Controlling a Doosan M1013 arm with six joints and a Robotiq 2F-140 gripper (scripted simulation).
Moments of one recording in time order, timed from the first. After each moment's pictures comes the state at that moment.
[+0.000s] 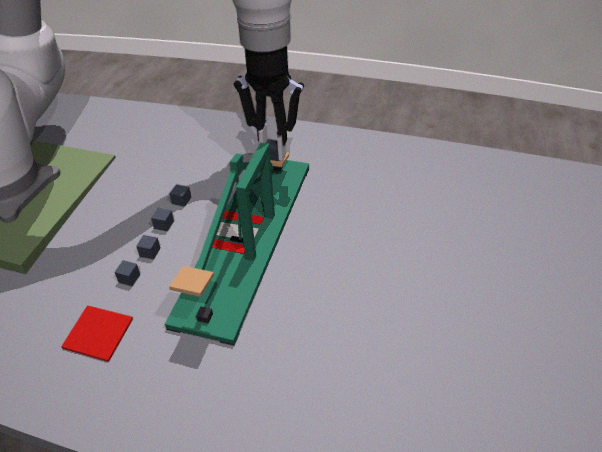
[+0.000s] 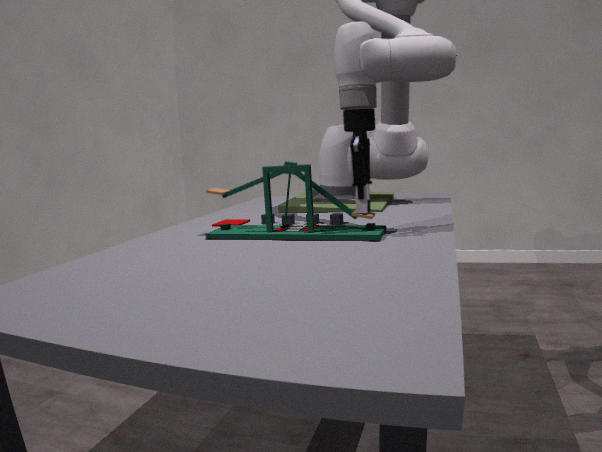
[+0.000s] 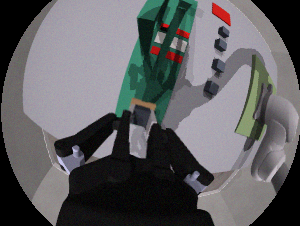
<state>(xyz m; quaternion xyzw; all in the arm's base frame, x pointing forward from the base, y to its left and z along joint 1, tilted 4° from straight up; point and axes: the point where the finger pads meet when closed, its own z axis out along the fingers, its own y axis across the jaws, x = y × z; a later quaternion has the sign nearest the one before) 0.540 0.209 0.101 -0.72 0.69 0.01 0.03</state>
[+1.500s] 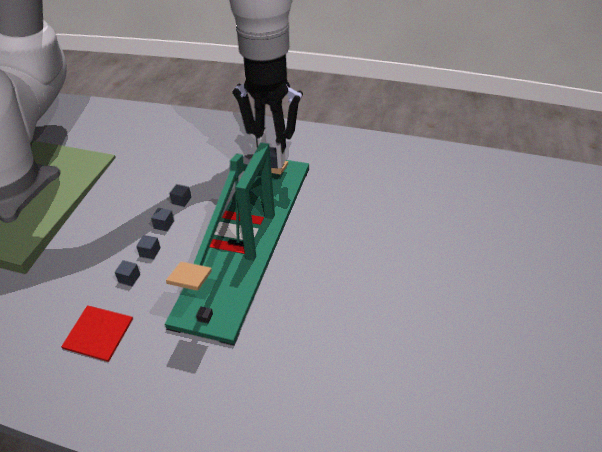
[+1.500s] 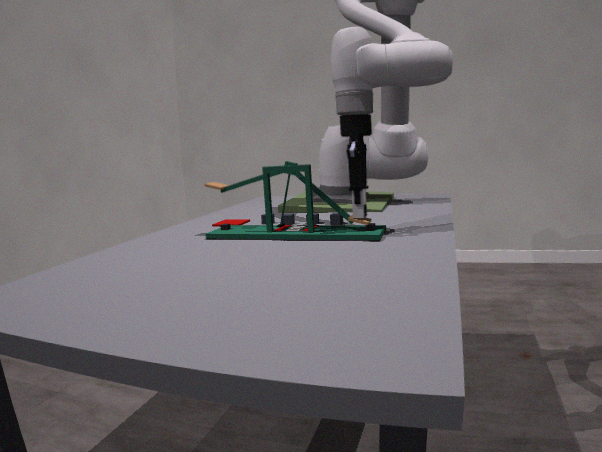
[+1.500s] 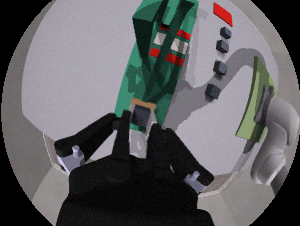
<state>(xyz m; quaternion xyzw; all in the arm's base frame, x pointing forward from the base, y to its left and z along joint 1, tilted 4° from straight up) 0.540 0.201 0.088 -0.72 0.69 0.01 0.03</state>
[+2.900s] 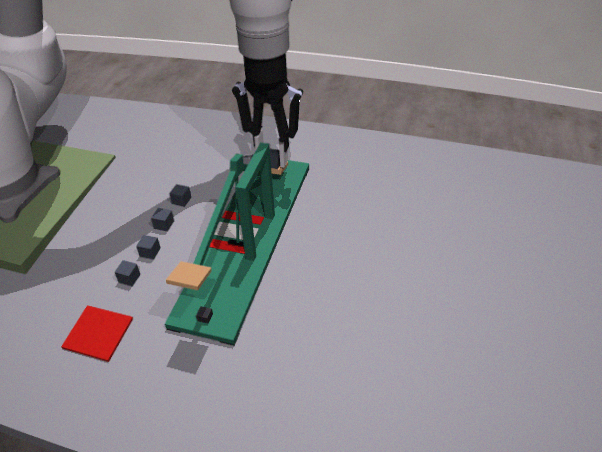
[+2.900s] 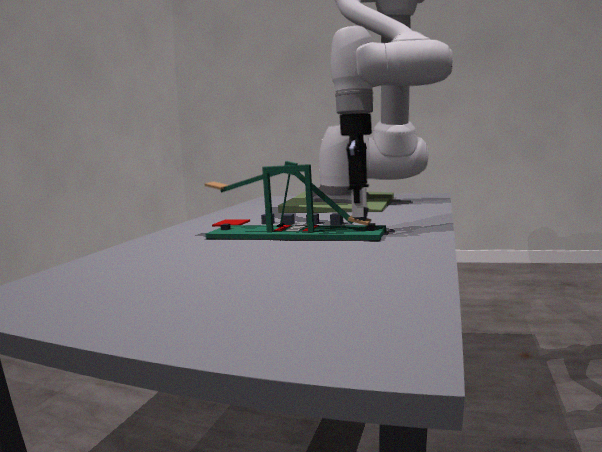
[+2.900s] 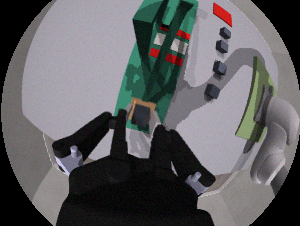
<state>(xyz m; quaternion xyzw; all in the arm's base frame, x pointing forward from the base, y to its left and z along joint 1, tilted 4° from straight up) 0.540 0.200 0.090 -0.72 0.69 0.01 0.03</state>
